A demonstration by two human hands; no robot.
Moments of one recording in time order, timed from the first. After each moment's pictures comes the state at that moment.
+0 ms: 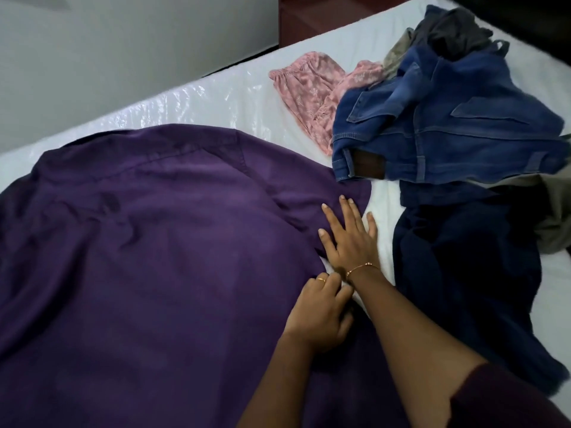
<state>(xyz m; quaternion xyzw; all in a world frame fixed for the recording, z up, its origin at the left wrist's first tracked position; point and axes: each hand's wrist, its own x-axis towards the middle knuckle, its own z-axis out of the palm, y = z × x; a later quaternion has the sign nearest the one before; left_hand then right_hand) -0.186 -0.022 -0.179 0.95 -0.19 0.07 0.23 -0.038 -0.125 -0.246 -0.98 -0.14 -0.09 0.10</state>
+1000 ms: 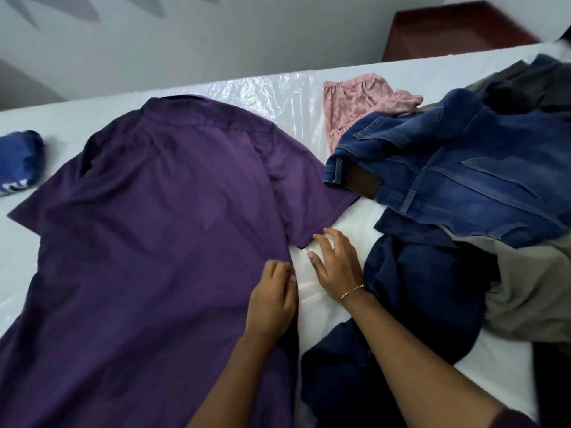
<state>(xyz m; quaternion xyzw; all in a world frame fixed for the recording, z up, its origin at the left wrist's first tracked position) -0.219 -0.121 -0.141 0.87 0.31 0.18 0.34 -0.033 -0.199 -0.264 -0.87 -0.42 -0.03 0.25</state>
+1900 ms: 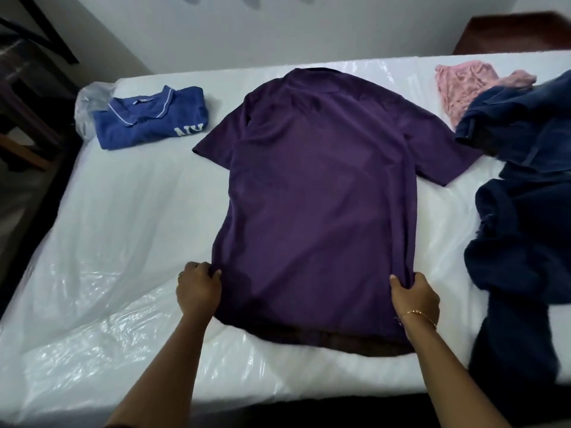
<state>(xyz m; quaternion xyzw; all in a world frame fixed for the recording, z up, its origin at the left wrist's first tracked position) -0.643 0.103 -0.157 0.78 0.59 0.07 0.21 -0.329 -0.224 -0.219 -0.94 0.02 0.17 0.29</state>
